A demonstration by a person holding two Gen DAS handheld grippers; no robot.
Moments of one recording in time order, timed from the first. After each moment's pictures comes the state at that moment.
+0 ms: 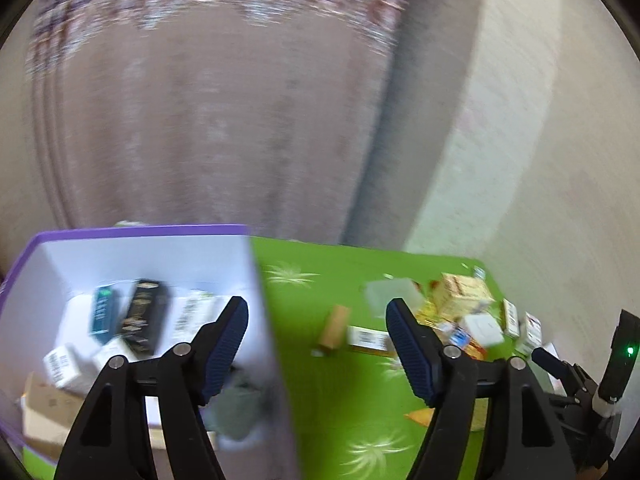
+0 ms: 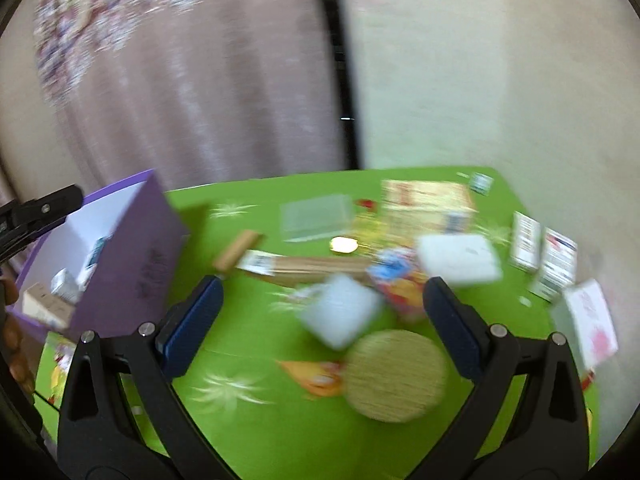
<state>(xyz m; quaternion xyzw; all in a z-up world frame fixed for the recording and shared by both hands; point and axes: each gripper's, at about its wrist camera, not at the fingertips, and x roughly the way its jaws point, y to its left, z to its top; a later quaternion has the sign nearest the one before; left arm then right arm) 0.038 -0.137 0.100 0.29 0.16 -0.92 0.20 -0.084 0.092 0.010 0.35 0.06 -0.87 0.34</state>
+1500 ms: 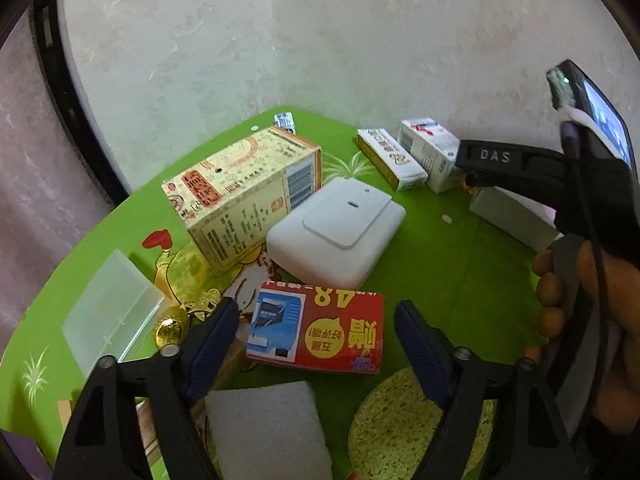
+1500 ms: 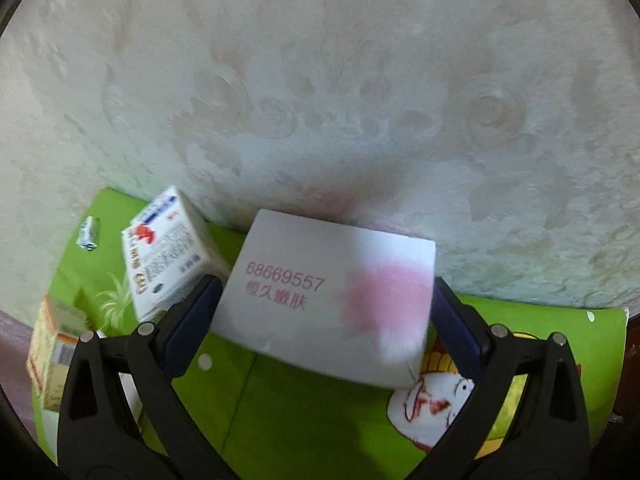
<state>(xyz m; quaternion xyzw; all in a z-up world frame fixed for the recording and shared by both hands) -0.156 0.010 -0.030 0.45 -0.08 -0.88 -0.14 -0.212 0.240 -0.063 0.45 -0.16 -0.85 -0.21</state>
